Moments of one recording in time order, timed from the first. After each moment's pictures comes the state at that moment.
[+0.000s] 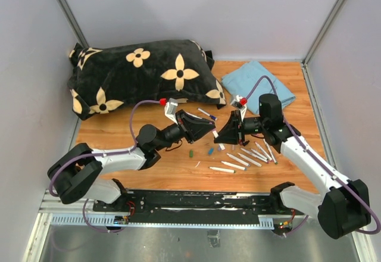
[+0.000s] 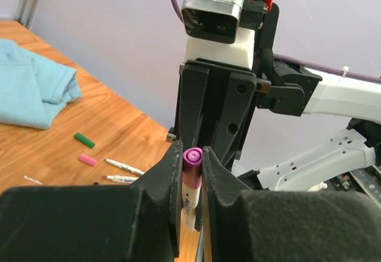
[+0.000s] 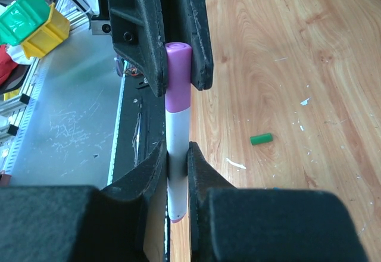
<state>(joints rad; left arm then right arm) -0.85 1.37 0.49 1.25 0.28 -0.73 0.38 1.08 0.73 -0.10 -1.20 0.00</state>
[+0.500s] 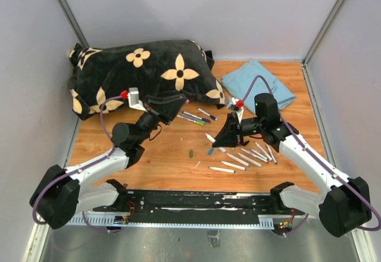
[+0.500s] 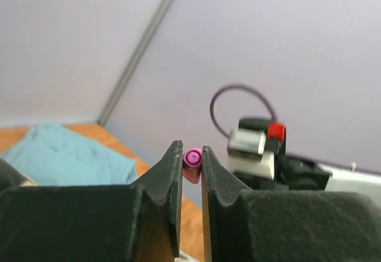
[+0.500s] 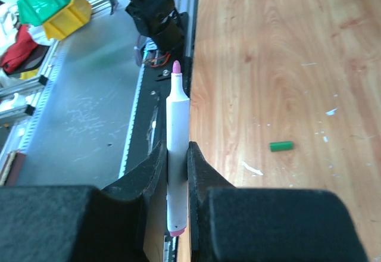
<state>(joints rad) -0.66 1.14 0.46 1.20 0.22 -0.74 0.43 1.10 0.78 -0.15 -1.23 -0.07</state>
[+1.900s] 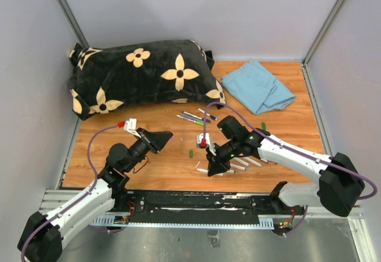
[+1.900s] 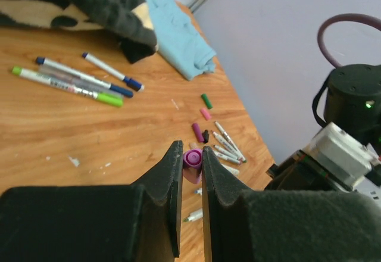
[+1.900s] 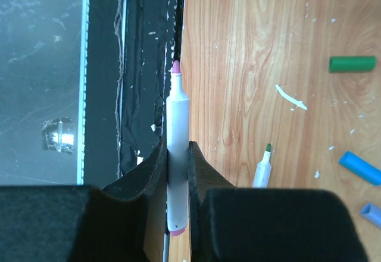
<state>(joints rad) -0.58 0.58 0.09 0.60 0.08 -0.79 0.80 1.24 0.78 -0.55 -0.81 -0.44</state>
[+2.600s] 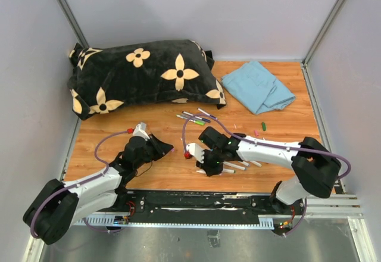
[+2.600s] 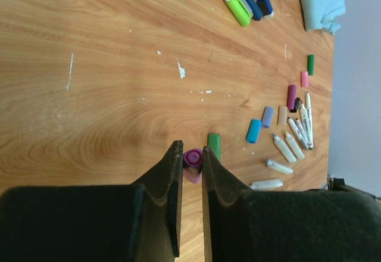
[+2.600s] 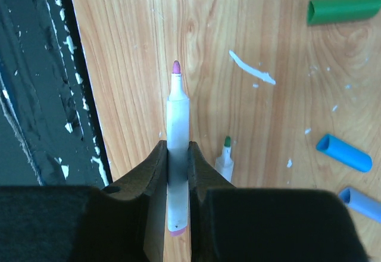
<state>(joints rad) -0.58 0.94 0.11 0.41 0.00 -0.99 0.97 1.47 0.81 -0.51 -0.38 -0.40</state>
